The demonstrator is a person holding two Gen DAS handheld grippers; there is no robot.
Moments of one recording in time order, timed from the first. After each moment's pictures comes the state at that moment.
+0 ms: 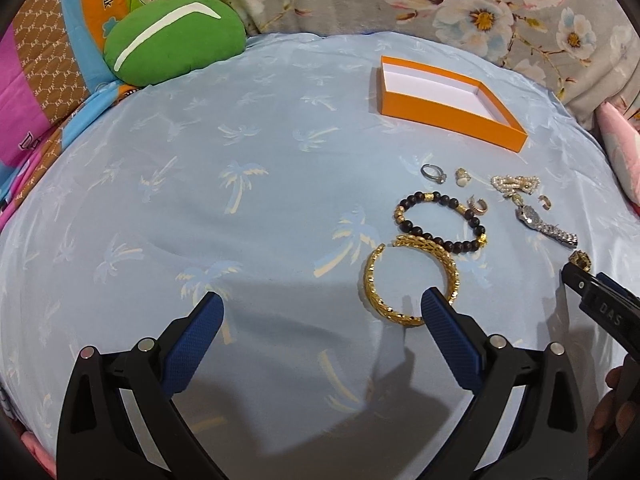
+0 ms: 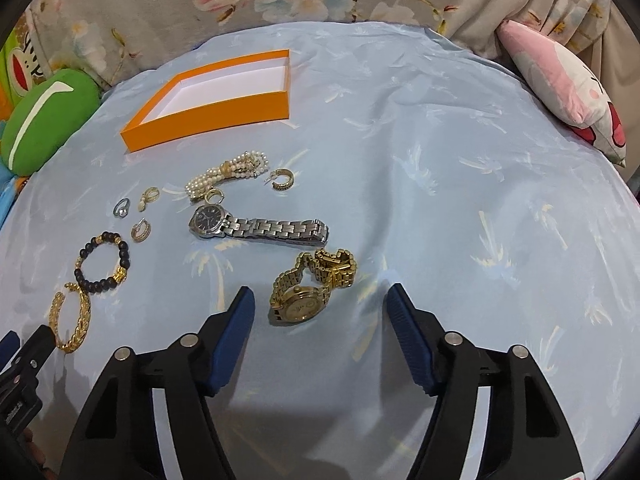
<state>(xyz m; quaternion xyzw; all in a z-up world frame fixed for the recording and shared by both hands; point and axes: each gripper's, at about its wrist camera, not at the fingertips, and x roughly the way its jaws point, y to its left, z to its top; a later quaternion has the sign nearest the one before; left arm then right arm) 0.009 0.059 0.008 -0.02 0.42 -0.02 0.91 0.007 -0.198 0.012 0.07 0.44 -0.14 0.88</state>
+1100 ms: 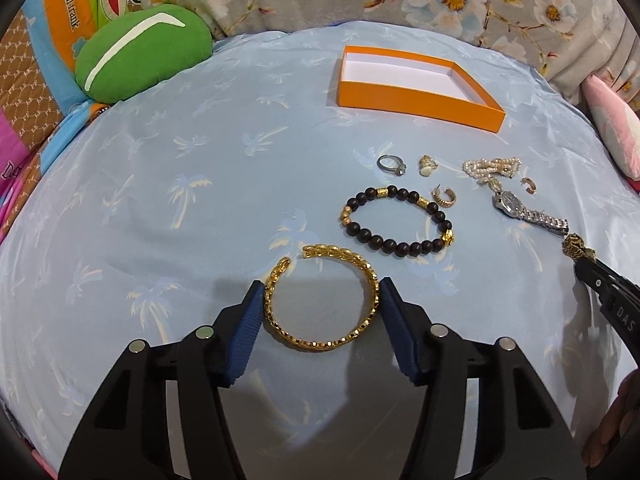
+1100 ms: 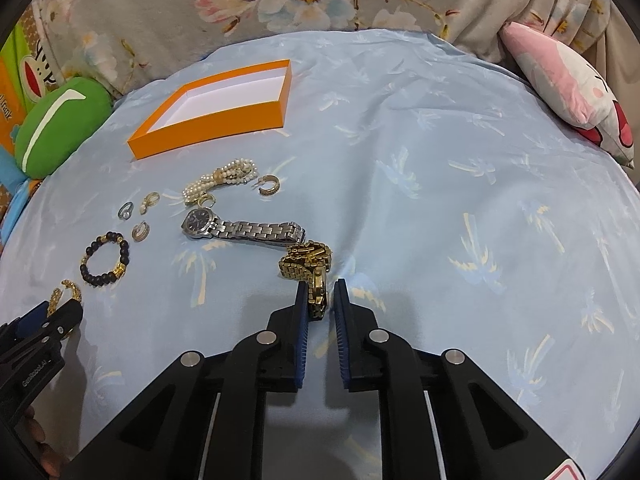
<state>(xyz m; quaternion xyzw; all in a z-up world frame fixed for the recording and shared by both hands) 0.019 0.026 0.003 0.02 0.43 -0.04 0.90 -0.007 -0.217 0.012 0.08 0.42 -0.10 0.90</state>
